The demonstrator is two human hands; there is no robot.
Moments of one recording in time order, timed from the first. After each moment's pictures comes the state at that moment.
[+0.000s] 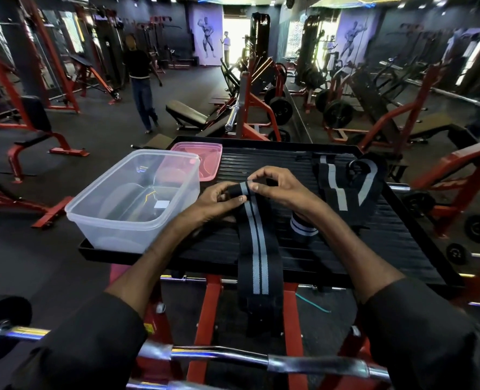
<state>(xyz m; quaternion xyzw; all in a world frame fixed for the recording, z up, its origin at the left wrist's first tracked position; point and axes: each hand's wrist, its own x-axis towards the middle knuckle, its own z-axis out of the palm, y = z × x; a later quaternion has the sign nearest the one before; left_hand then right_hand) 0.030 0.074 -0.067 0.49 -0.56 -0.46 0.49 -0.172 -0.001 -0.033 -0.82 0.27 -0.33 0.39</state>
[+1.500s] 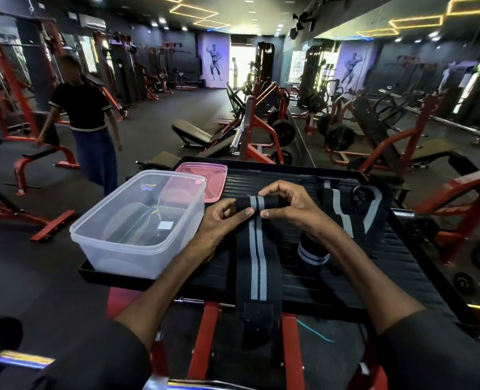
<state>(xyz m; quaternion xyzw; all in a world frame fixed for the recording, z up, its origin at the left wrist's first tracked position) 0.011 0.075 -0.065 0.42 -0.49 -0.43 0.63 -0.180 -0.005 -0.015 -0.79 0.26 -0.35 0.42</state>
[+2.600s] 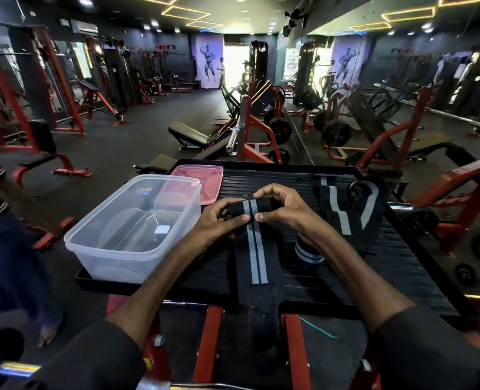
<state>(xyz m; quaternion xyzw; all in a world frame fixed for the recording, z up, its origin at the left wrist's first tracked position) 0.022 0.068 -0.060 0.49 -0.54 -0.41 0.55 -0.177 0.000 -0.022 -0.73 0.29 -0.35 0.51</state>
